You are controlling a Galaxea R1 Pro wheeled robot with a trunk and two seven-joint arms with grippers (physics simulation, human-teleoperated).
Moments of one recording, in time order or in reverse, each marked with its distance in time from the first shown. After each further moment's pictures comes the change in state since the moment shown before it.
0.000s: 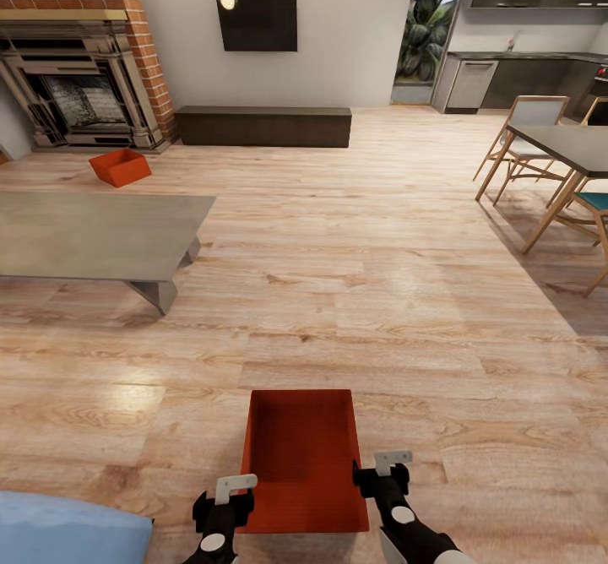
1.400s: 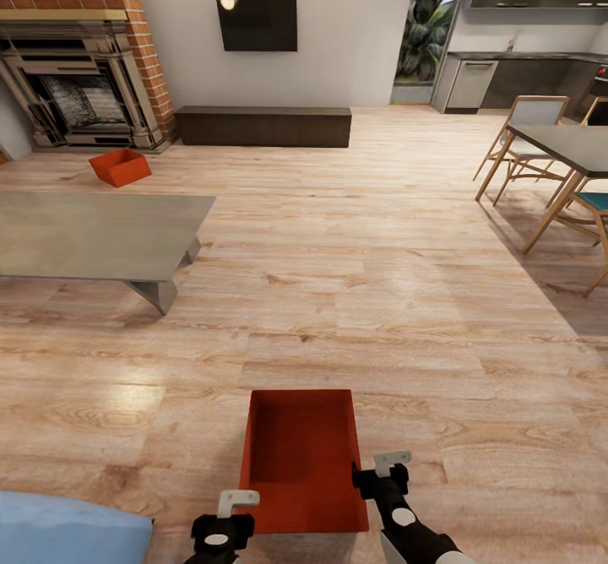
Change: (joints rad) left arm 0.000 -0.002 -0.006 0.003 -0.009 0.230 -0.008; right arm 0.000 -0.004 0.007 0.008 0.036 -0.013 0.011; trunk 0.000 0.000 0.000
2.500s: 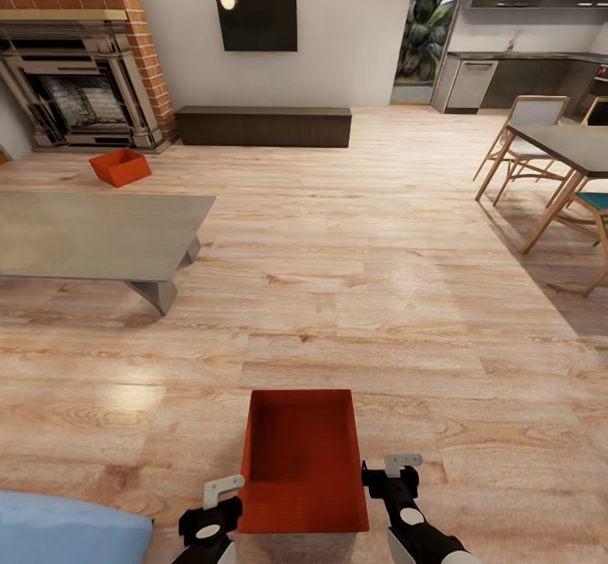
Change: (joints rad) left arm 0.000 0.001 0.112 -0.044 0.057 -0.085 0.086; right arm 0.000 -0.018 -0.073 0.002 -0.005 0.000 -0.007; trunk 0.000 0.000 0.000
